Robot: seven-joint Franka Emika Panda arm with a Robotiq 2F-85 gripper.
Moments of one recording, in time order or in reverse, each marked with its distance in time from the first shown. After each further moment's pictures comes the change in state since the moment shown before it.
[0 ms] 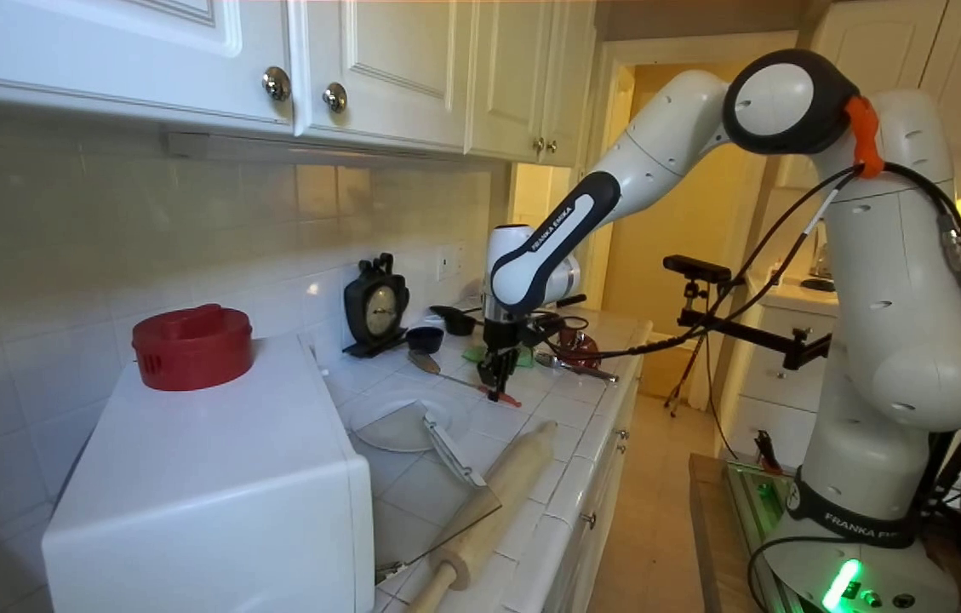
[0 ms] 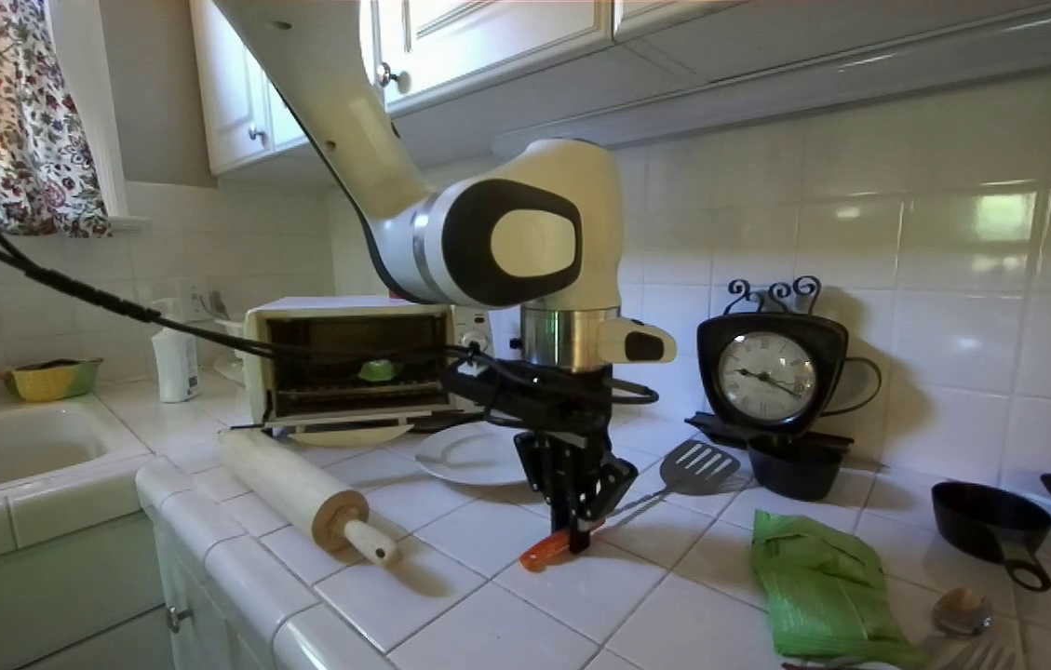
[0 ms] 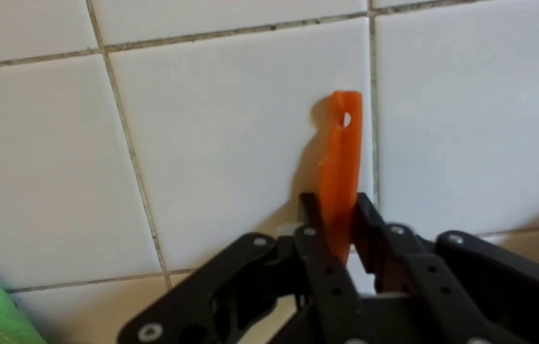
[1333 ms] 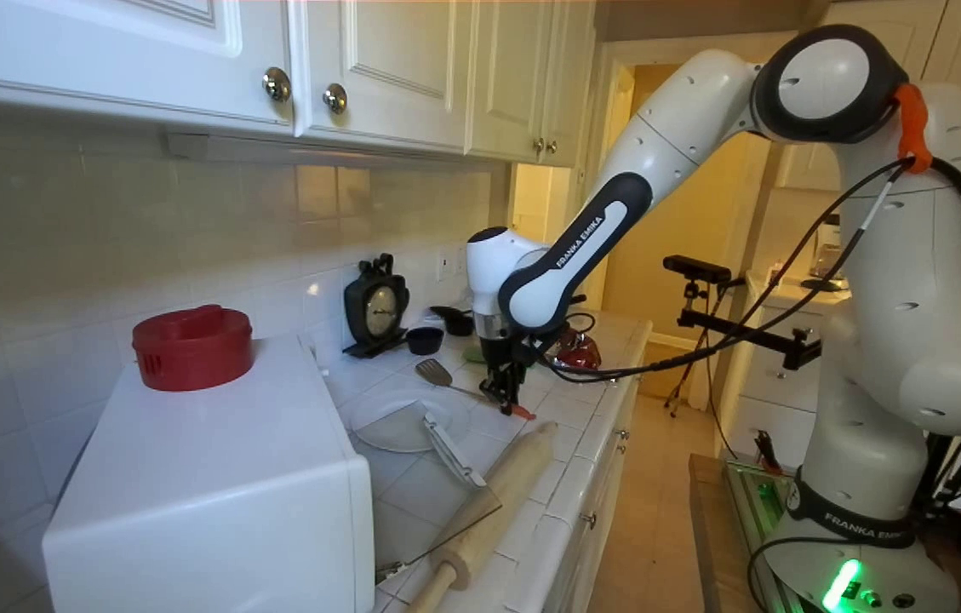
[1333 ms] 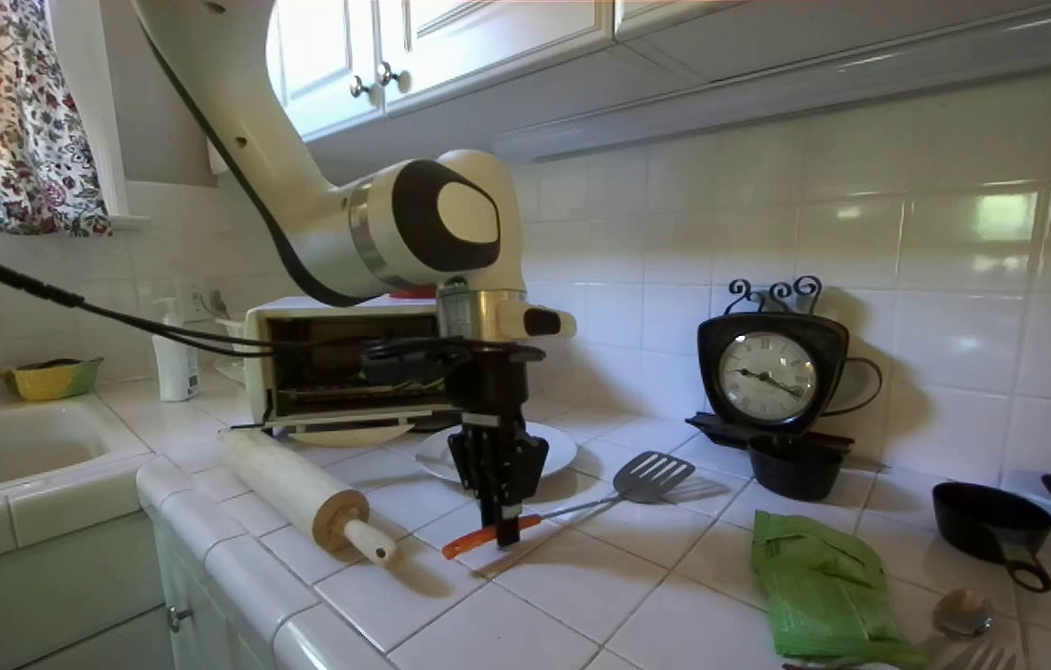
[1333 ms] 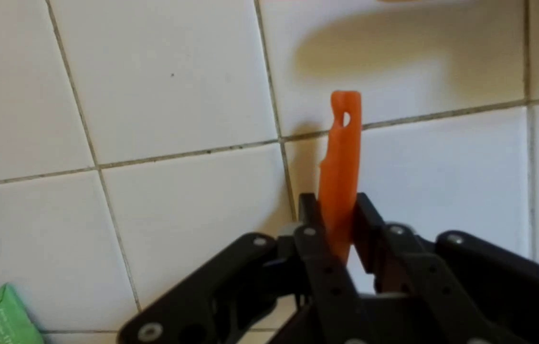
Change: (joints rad) arm 0.185 -0.082 -0.040 -0.077 -0.326 -0.144 0.454
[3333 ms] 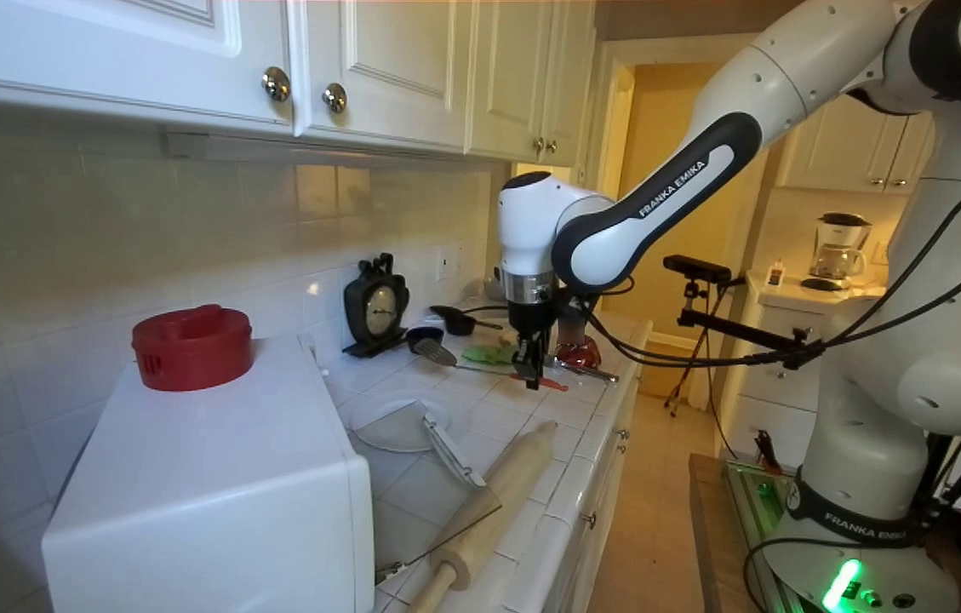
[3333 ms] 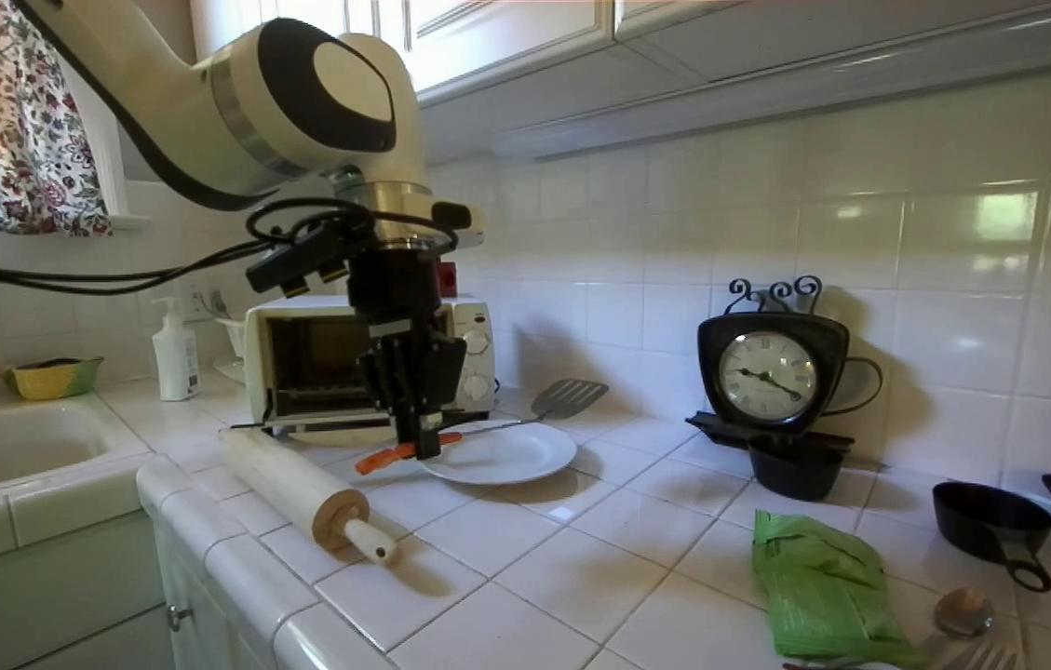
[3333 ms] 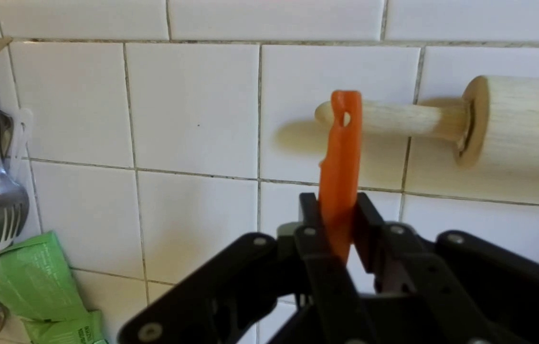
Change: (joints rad) arm -0.019 -0.353 0.127 -0.194 -0.064 -0.124 -0.079
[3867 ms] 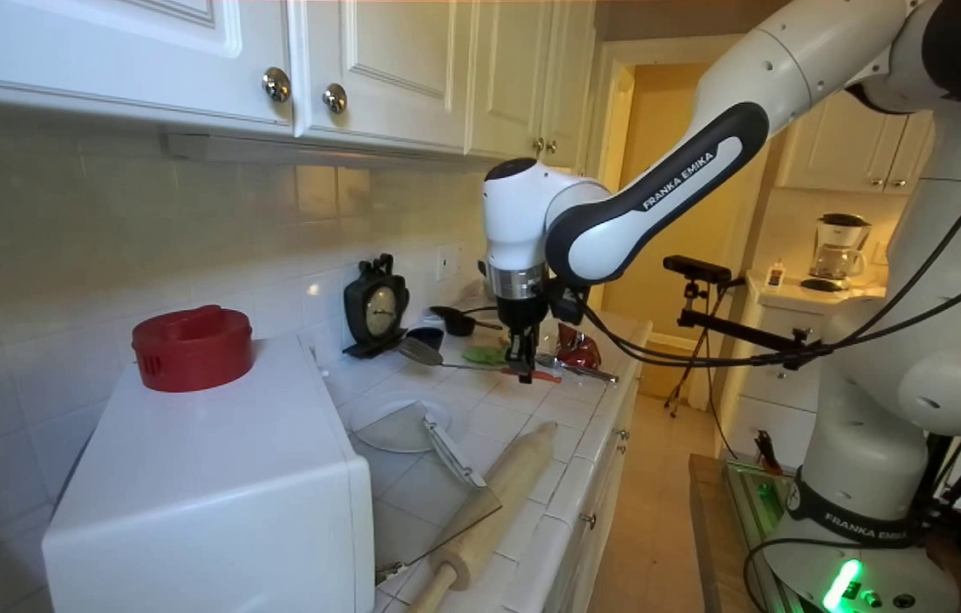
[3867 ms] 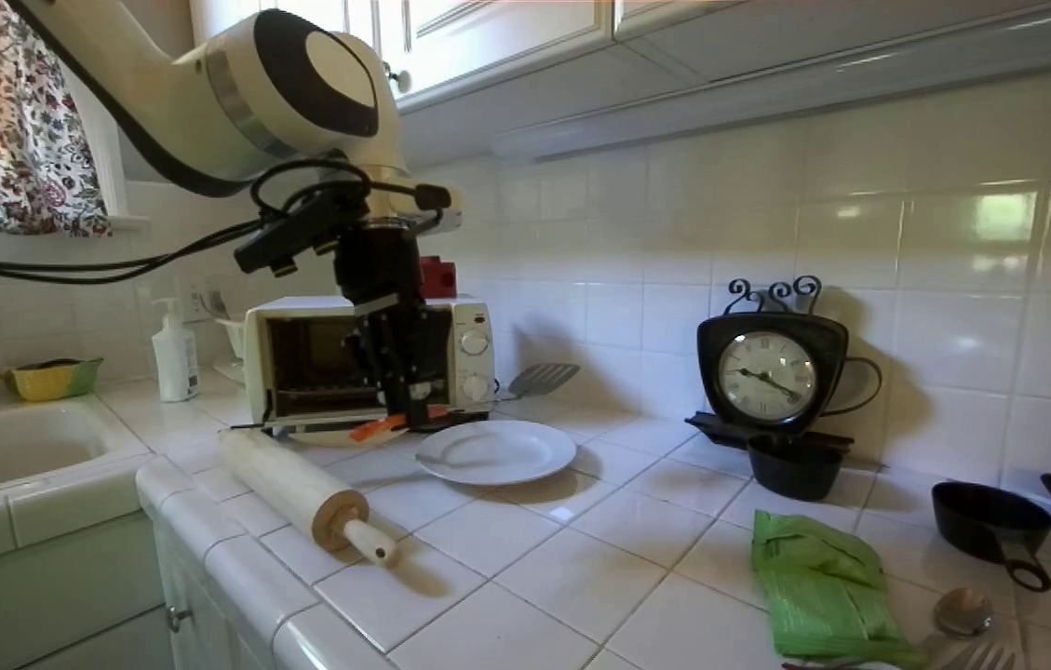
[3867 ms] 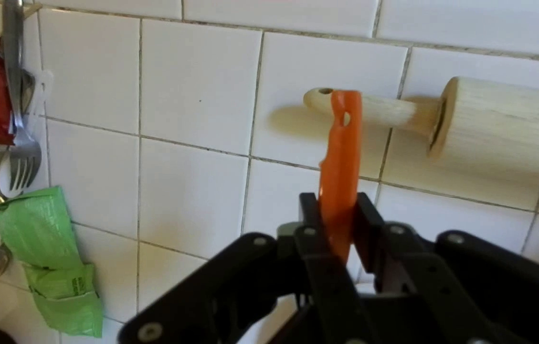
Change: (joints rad) arm 0.009 0.001 0.079 0.059 -0.048 -0.092 -0.006
